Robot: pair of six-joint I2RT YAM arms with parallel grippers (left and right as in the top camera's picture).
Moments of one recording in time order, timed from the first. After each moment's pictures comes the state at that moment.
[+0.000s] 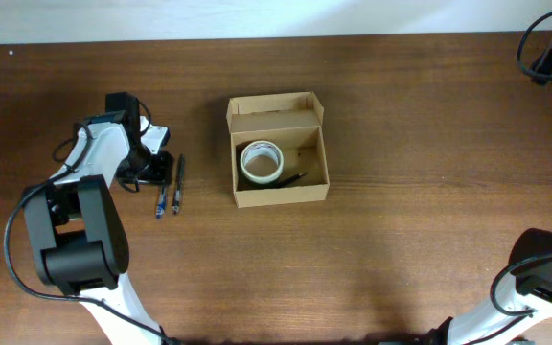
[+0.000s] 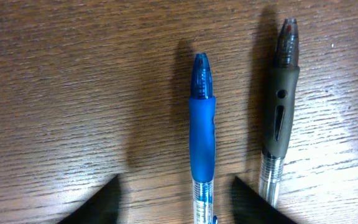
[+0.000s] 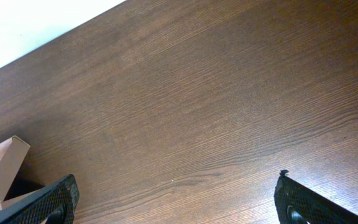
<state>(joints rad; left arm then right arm) 0.13 2.04 1.41 -0.88 0.04 0.27 -0.47 1.96 2.37 -1.44 -0.18 0.02</state>
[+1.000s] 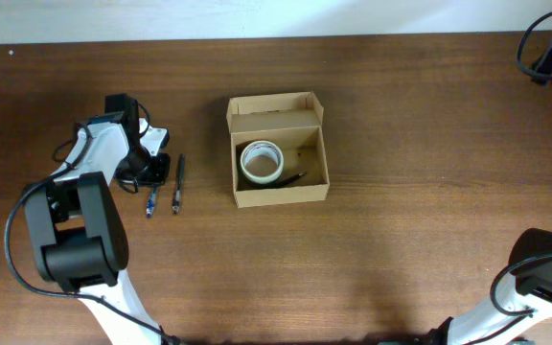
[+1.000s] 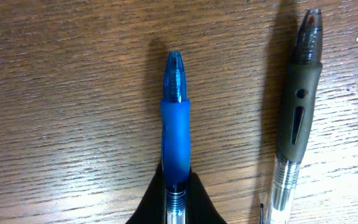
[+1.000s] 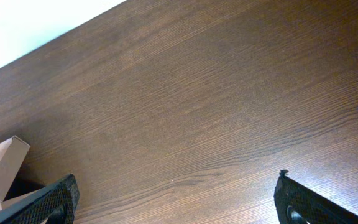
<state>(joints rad) 0.14 2.06 1.41 -0.88 0.04 0.28 -0.47 1.96 2.37 -1.44 -0.18 0.02</state>
